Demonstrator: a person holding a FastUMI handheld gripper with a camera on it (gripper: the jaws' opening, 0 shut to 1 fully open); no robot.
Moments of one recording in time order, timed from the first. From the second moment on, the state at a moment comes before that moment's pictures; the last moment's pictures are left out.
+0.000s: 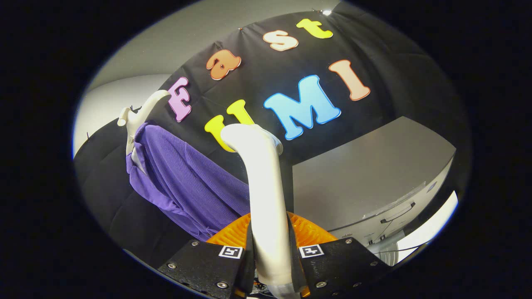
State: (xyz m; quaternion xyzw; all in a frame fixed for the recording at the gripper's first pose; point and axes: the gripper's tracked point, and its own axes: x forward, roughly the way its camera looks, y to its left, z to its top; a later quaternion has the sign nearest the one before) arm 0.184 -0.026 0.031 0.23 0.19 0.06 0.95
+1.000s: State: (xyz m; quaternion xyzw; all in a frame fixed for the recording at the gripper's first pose) arm 0.118 0.089 0.080 0.03 0.04 0.01 1.00
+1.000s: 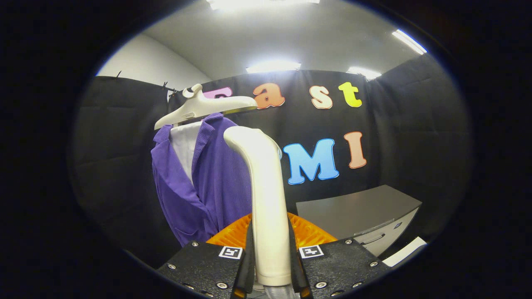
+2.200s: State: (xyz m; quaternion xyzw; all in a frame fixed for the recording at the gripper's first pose) arm 0.170 0.155 0.068 -0.04 0.00 -0.04 1.00
